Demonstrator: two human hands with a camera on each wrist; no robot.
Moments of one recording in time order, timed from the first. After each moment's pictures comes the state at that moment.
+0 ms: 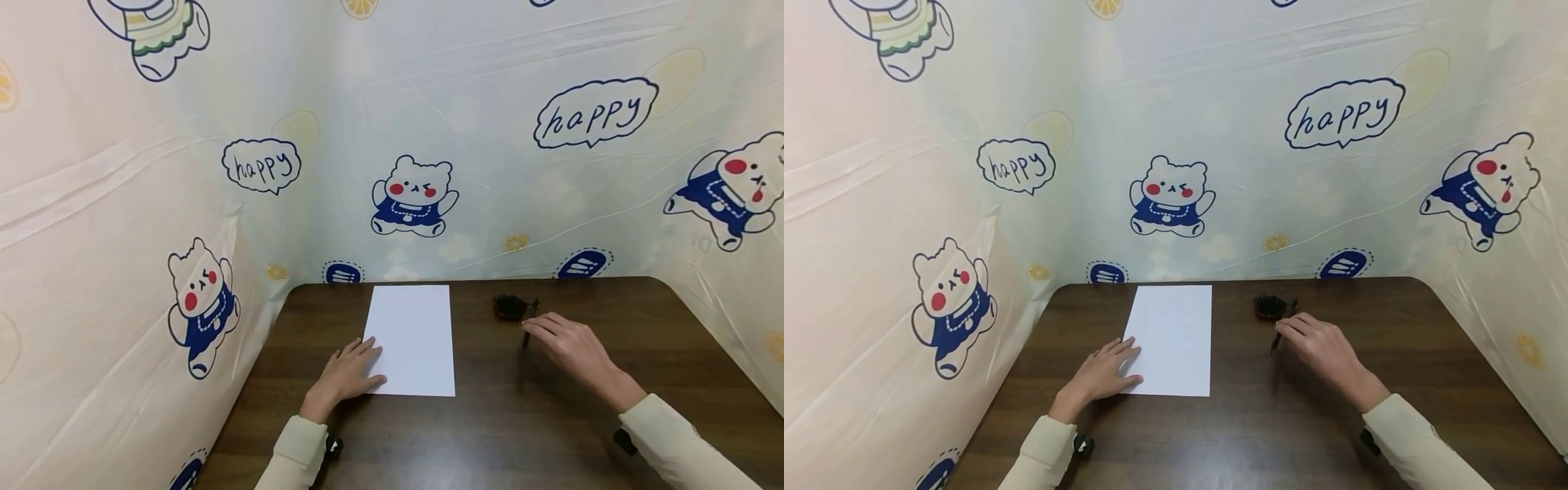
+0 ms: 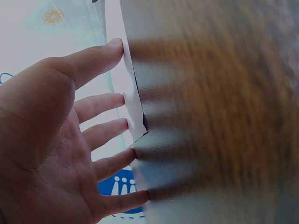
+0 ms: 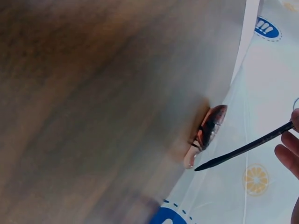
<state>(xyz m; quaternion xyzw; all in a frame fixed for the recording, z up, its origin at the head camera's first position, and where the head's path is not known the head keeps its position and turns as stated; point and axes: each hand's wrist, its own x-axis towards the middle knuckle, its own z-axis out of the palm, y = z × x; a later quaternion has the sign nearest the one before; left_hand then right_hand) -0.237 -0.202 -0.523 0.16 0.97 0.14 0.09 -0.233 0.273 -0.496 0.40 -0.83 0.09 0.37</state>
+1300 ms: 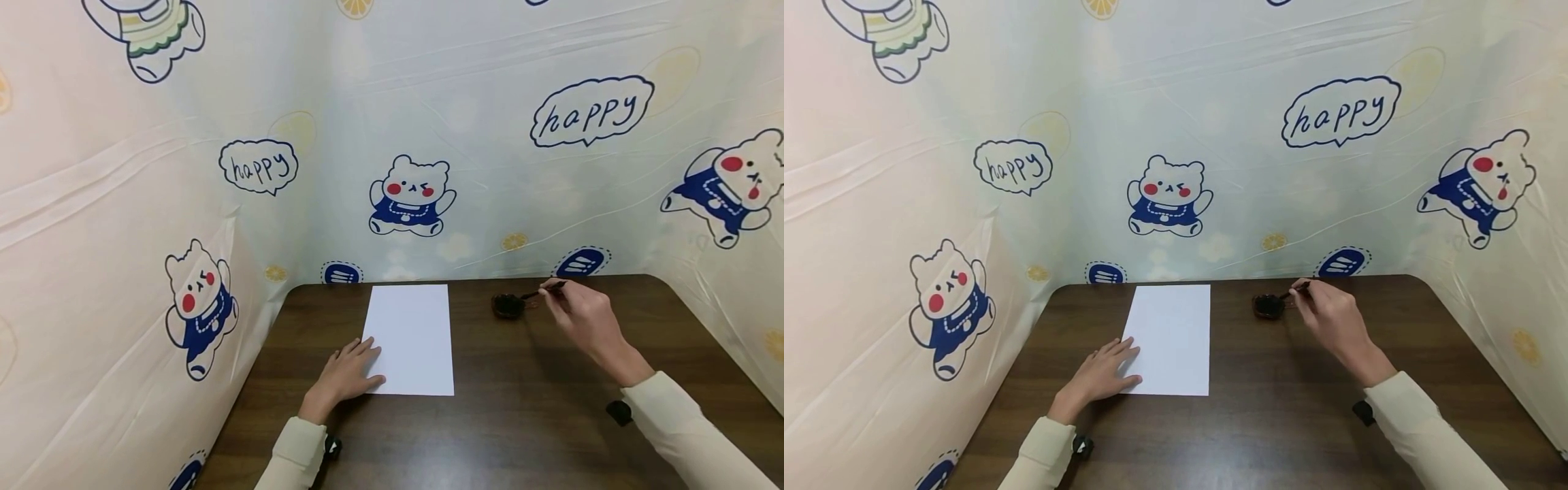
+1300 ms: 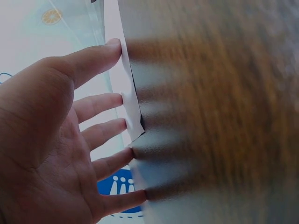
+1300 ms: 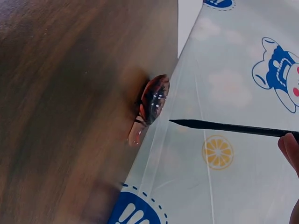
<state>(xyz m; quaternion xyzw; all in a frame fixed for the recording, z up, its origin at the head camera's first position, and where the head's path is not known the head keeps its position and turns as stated) -0.235 -0.202 -0.523 0.16 0.97 0.14 0.08 -0.247 0.275 -0.446 0.28 -0.83 0.17 0.46</state>
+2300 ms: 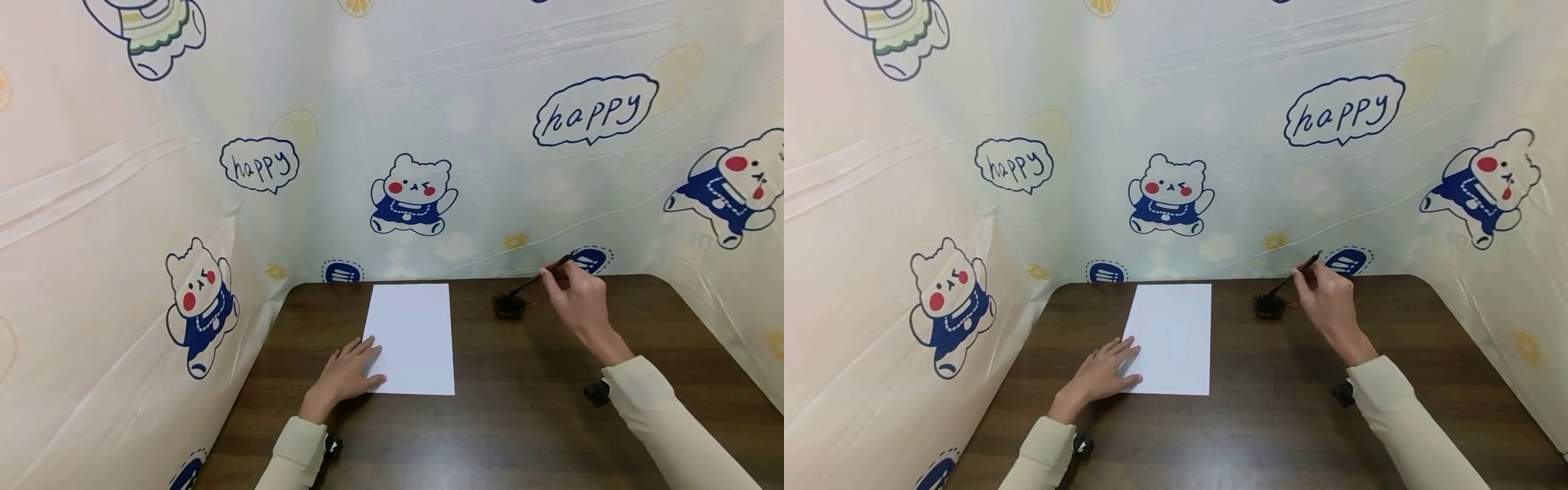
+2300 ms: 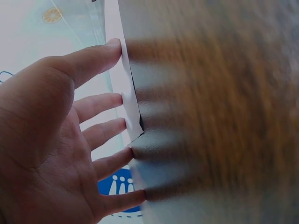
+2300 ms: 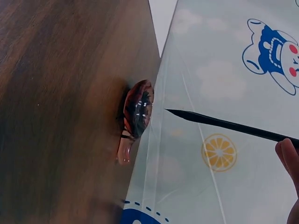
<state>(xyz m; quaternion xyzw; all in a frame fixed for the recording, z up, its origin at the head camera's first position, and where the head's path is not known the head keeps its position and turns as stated) -0.236 -0.204 -0.525 0.16 0.97 0.14 0.08 -0.277 0.264 -0.444 0.18 -0.82 0.26 0.47</state>
